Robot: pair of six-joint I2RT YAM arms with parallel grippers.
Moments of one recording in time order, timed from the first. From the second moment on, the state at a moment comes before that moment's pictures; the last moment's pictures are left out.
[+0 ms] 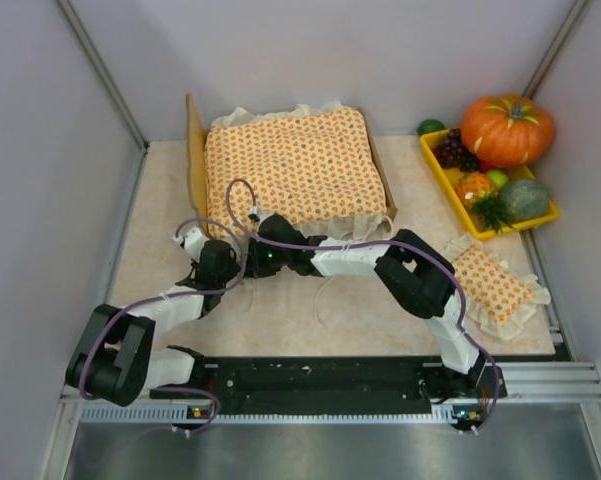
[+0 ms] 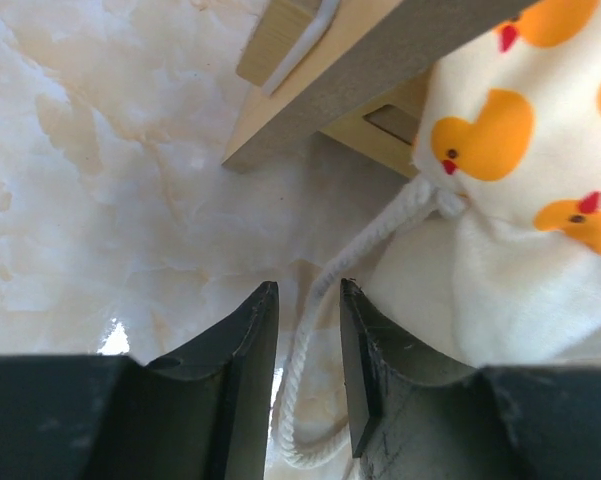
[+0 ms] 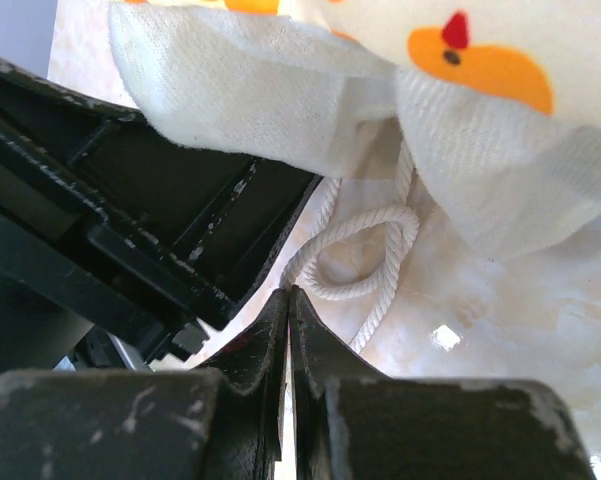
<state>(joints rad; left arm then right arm) -0.32 1.25 0.37 0.20 -0.40 -0.83 0.99 2.14 1.45 0.07 -0.21 0.71</state>
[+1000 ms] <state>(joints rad) -0.36 1.00 0.29 0.04 -0.40 -0.89 0.96 2.17 1.62 0.03 -0.23 0.75</state>
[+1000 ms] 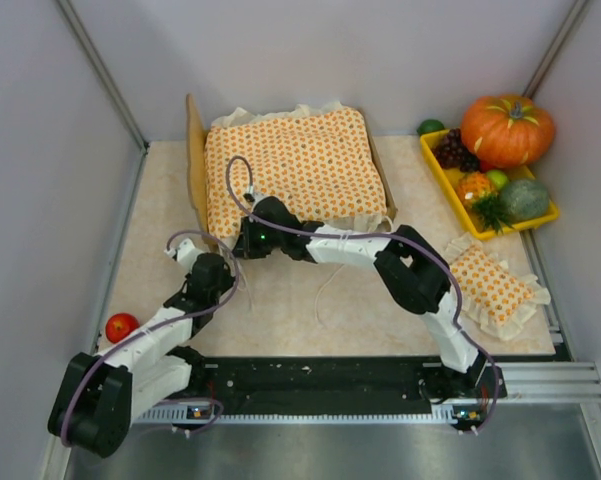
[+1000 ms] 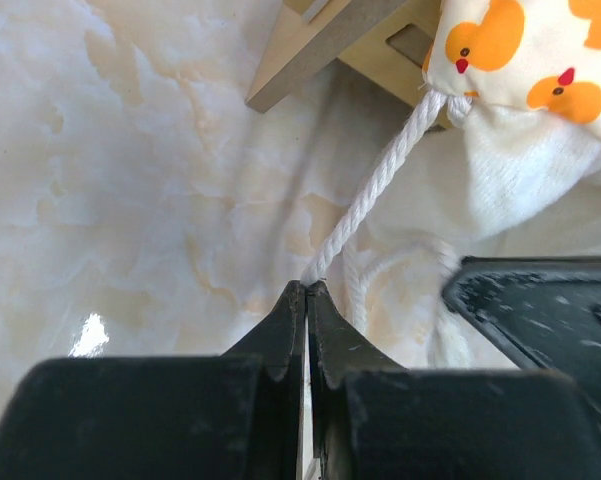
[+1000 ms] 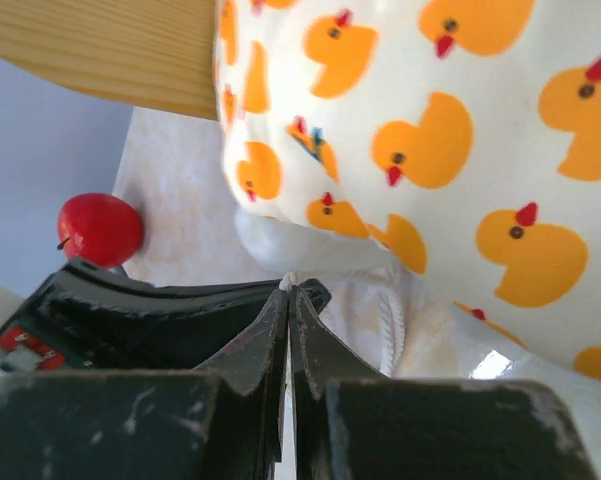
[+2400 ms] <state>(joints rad) -0.36 0.71 0.26 -0.13 -0.26 -0.91 1.03 2.33 1.70 -0.05 -0.10 0.72</state>
